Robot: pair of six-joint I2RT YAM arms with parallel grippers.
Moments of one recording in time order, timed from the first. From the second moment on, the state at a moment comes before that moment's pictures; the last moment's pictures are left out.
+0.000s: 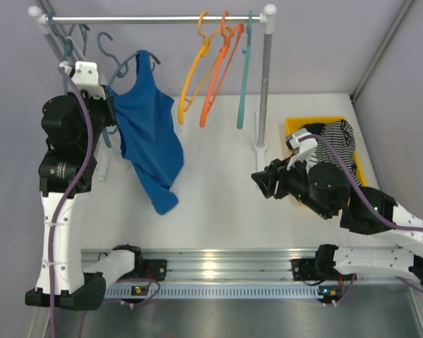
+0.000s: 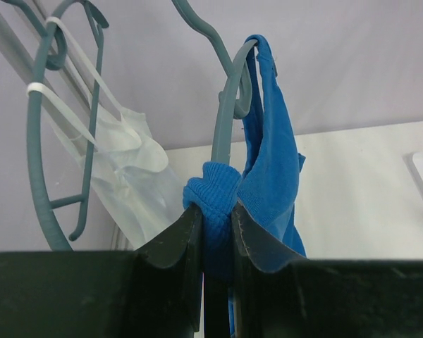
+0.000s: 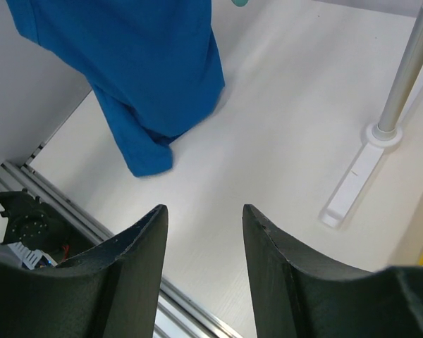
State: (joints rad) left arm -0.09 1.07 1.60 -0.57 -0.05 0.10; right arm 1.20 0.85 1.21 -0.63 0.51 0.39
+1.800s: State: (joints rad) left arm -0.01 1.30 1.71 -0.43 -0.16 0.29; right arm 1.17 1.01 1.23 -0.56 0.40 0.25
